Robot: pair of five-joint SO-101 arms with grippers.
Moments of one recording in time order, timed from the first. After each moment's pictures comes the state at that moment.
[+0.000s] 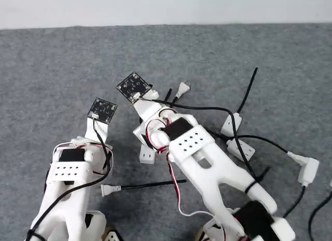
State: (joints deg) left arm -4.7 -36.2 66.6 52.2 -16.3; right arm -37.9 -11.3 29.4 46.9 8.7
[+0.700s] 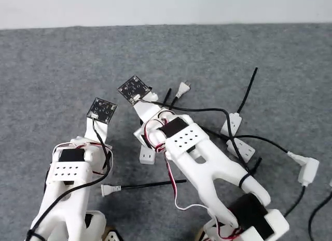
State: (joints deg) left arm -4.7 -36.2 66.6 52.2 -16.3; right arm -37.3 -7.5 31.5 44.8 8.0
